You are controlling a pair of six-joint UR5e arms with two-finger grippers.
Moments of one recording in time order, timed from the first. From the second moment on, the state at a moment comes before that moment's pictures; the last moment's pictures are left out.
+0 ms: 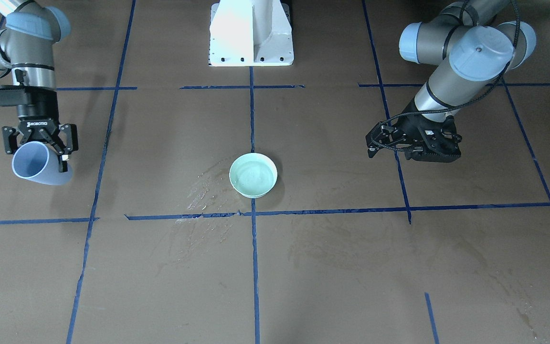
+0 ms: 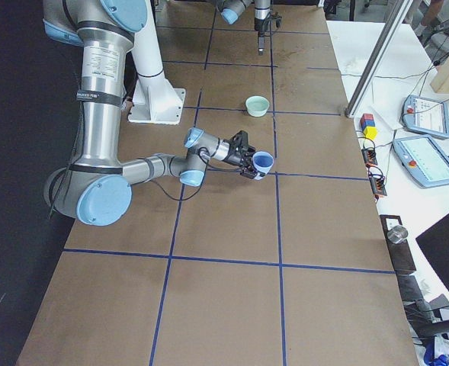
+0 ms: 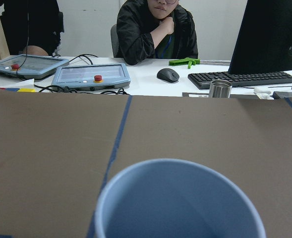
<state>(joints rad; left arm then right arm) -0.87 -1.95 -1.78 -1.78 -2.17 -0.99 0.51 -1.72 1.67 -0.40 0.92 1.07</state>
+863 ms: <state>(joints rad) -0.87 -1.95 -1.78 -1.78 -2.17 -0.99 0.55 -1.76 1.39 -0.16 0.85 1.02</state>
